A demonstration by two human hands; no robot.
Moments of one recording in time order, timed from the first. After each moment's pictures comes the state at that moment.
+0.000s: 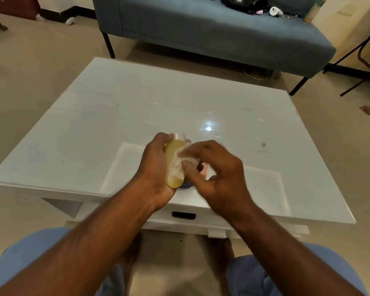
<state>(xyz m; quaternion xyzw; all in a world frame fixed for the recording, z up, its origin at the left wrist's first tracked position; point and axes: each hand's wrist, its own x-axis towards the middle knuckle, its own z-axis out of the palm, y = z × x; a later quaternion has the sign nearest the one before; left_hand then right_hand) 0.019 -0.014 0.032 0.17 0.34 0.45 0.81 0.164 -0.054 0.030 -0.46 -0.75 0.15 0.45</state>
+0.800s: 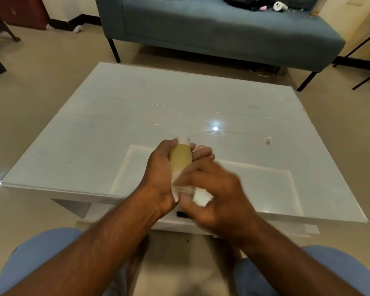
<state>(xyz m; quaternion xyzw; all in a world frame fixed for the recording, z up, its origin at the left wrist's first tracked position) 0.032 -0.030 0.039 0.16 0.33 0.45 0.82 0.166 -0.083 0.030 -0.42 -0.79 0.16 0.41</state>
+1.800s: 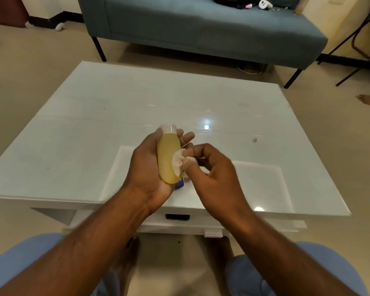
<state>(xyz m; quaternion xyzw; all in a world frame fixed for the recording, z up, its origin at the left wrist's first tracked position) 0.042 -0.023 0.041 0.20 0.32 0.48 0.79 0.171 -0.069 0.040 -0.61 -0.55 0.37 0.43</state>
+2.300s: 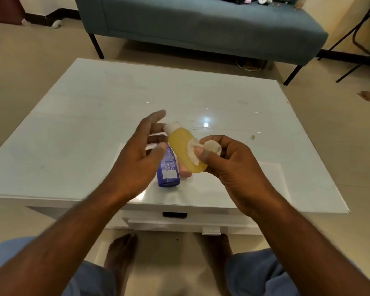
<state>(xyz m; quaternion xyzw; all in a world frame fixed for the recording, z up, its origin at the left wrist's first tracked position) 0.015 -0.014 0.036 0.67 0.49 0.40 0.39 0.214 -0.053 0.047 -0.57 -0.45 0.51 0.46</state>
